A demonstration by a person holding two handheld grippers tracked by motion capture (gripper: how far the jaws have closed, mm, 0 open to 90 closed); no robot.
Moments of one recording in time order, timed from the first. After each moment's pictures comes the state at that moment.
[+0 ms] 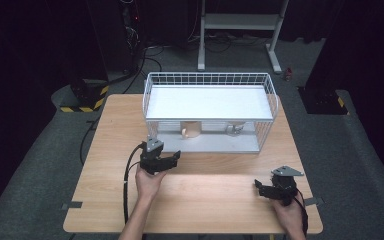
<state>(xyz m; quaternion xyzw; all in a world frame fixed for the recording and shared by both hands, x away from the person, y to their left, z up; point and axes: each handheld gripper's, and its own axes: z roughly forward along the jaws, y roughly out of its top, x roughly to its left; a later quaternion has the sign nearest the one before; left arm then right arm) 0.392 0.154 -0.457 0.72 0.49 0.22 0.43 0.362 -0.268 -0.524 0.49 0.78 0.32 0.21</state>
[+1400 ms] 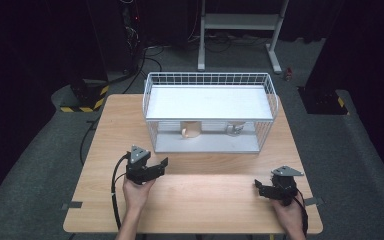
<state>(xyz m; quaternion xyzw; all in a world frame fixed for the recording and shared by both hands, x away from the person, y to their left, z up) 0.359 0.187 -0.462 0.70 0.52 0.23 0.43 0.362 -0.269 -0.524 0.49 0.78 0.32 0.21</state>
